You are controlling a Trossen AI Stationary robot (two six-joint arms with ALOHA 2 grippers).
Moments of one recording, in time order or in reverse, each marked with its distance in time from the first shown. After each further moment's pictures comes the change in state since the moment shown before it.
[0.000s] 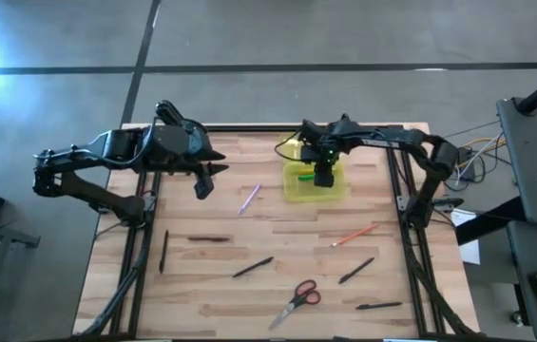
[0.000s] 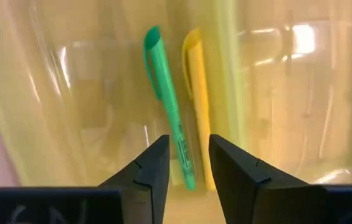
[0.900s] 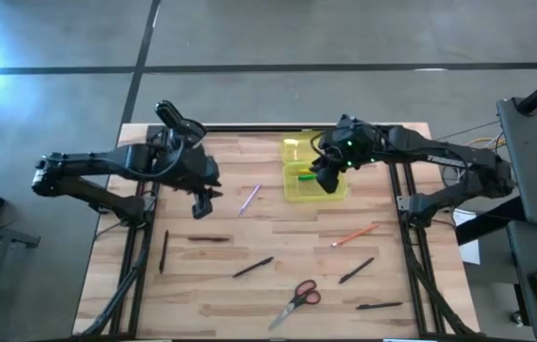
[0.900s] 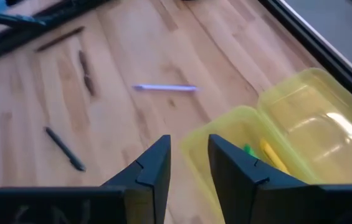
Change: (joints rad) left arm -0.022 -0.010 -0.233 -0.062 0.167 -0.008; right arm 0.250 -0.471 0.001 0.147 -0.061 0.652
